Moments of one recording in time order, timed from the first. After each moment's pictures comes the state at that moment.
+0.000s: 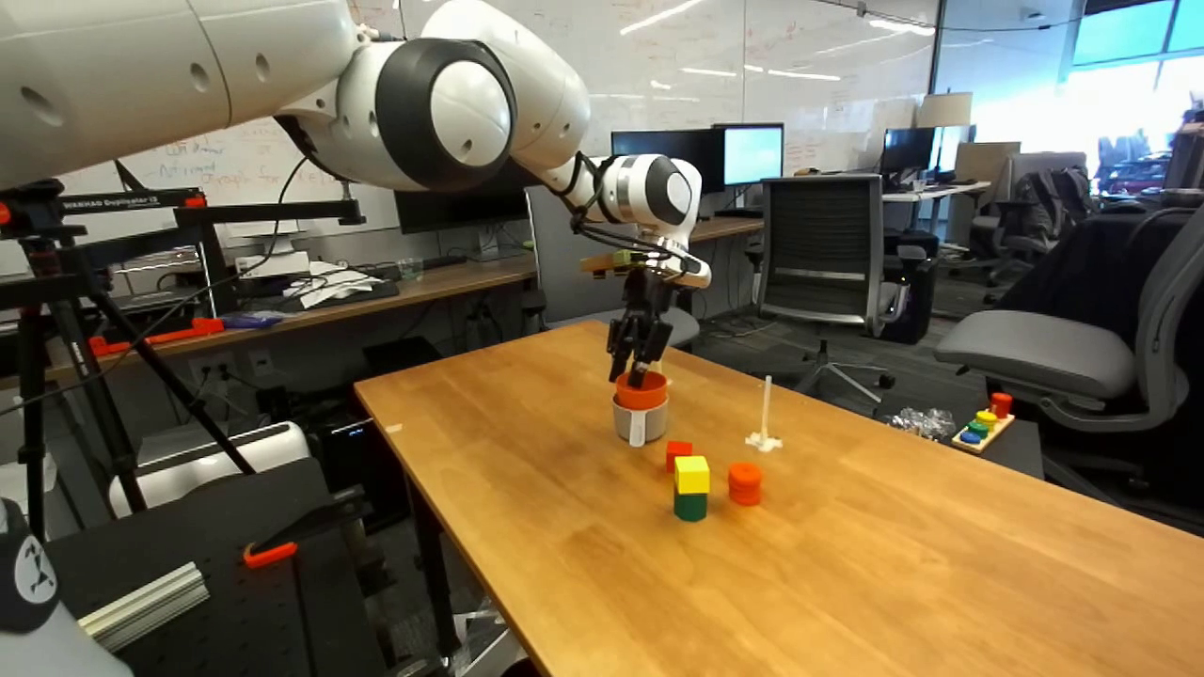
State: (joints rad) arm 0.31 1.28 0.07 -0.71 -0.09 1.44 0.48
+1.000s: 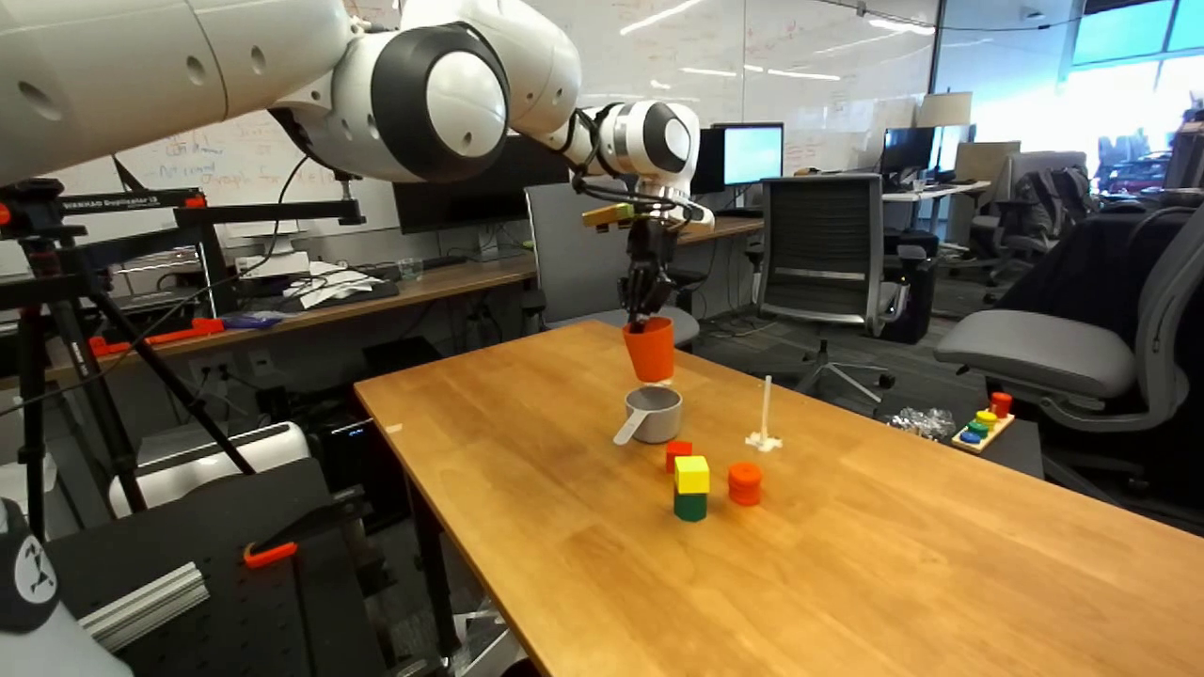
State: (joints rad) arm 0.33 1.25 0.07 -0.57 -0.09 1.40 0.47
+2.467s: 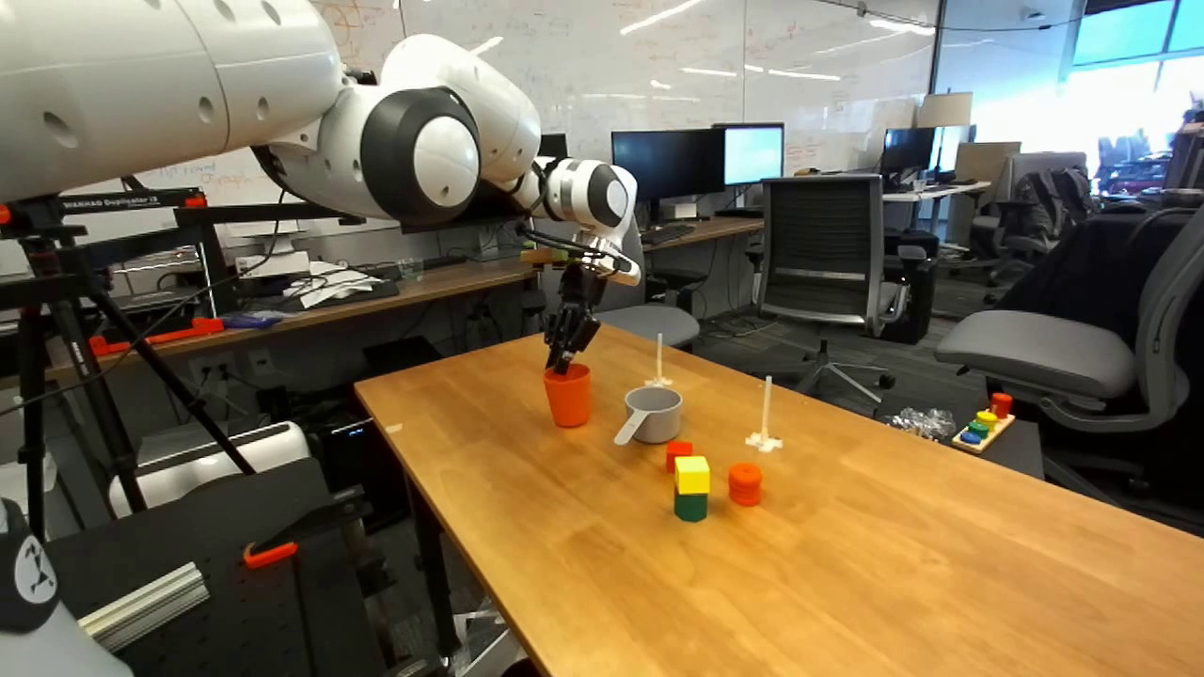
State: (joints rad) arm 0.44 1.35 0.14 -0.59 -0.05 1.36 0.51
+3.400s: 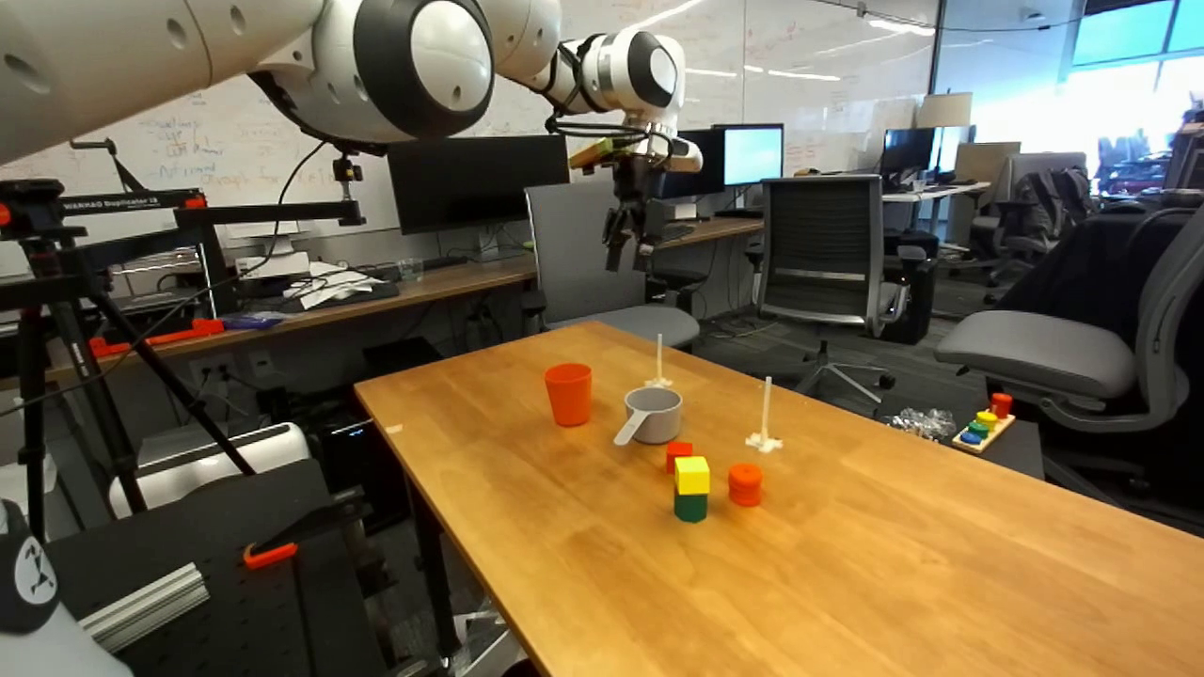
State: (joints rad) arm 0.35 1.15 0.07 -0.53 -0.07 1.32 0.56
